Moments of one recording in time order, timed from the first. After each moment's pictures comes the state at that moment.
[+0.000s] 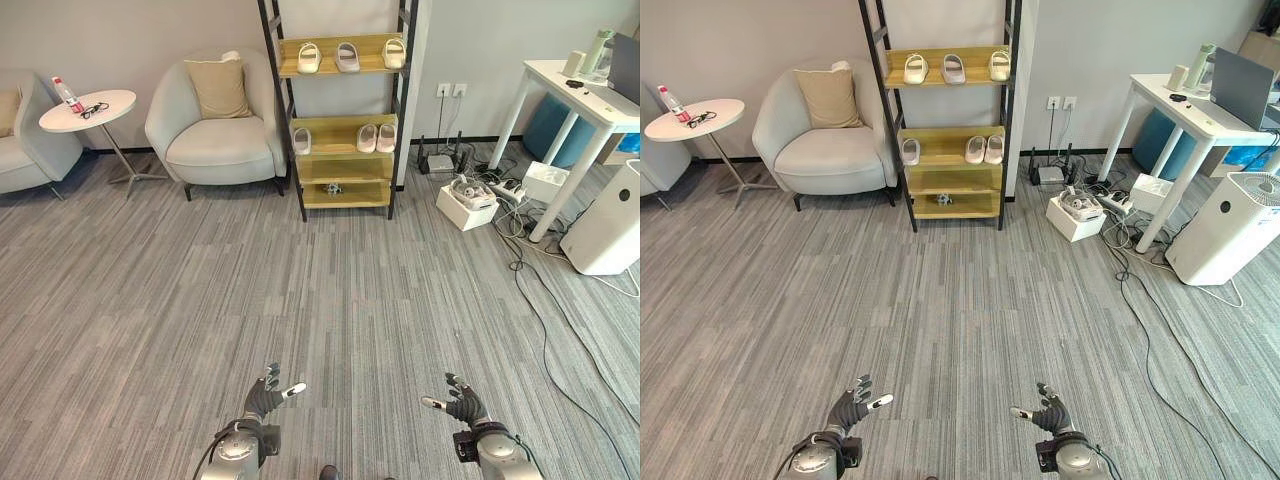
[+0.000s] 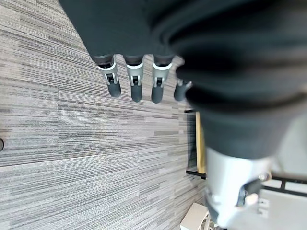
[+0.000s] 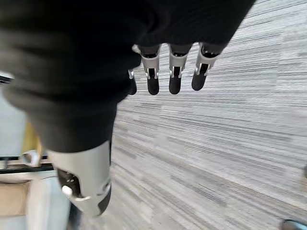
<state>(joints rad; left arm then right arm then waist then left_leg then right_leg) 0.09 0.21 -0.27 0.65 -0.30 -0.11 0.12 0.03 -0.29 0.27 0.71 0.18 -0.09 -0.14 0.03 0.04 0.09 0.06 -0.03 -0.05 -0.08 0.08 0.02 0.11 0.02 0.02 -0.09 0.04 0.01</state>
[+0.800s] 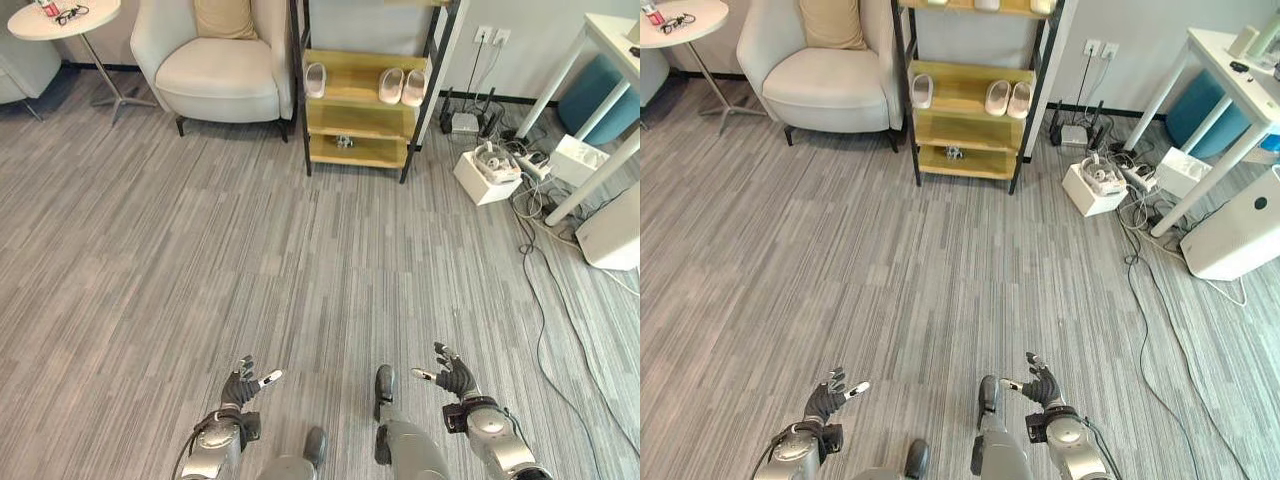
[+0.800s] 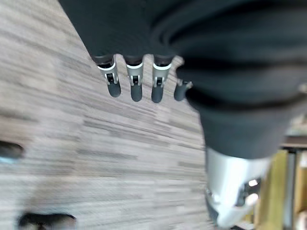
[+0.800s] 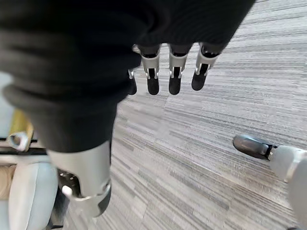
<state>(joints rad) 0.08 0.23 -0.19 0.71 -0.35 -0.13 0.15 0.04 -0.26 0.26 0.69 0.18 -0.09 -0.14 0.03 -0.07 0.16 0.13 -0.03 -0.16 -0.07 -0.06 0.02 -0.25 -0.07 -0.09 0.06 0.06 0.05</state>
